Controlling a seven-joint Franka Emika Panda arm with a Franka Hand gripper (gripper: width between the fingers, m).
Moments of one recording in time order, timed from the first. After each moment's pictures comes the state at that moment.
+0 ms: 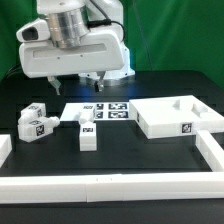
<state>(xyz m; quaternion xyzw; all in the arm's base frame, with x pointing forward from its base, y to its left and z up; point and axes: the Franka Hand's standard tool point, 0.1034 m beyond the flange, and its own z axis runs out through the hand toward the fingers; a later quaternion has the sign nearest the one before) 0.417 -0.082 0.077 -0.99 0.10 0.06 0.06</state>
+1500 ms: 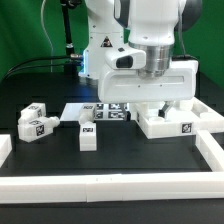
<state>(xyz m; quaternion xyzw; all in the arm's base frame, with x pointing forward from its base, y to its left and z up) 0.421 0.060 0.012 -1.00 -0.07 0.03 -0.02</state>
